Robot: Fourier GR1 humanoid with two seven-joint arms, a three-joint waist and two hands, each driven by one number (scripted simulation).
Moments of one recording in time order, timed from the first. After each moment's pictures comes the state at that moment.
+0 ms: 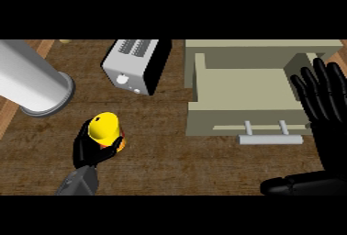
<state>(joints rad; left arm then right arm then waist) -0.38 0.09 0.25 -0.44 0.32 -0.19 -0.96 -0.11 -0.08 -0.05 -2.11 -0.15 0.12 0.22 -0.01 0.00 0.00</state>
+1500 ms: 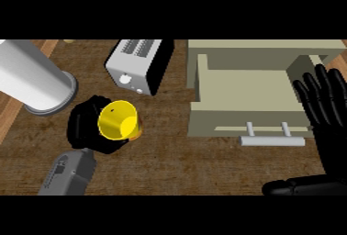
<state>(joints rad) -0.30 0.10 0.05 -1.09 0.29 -0.20 -0.70 -0.07 -0.08 -0.05 -2.11 -0.15 0.12 0.20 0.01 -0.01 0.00</state>
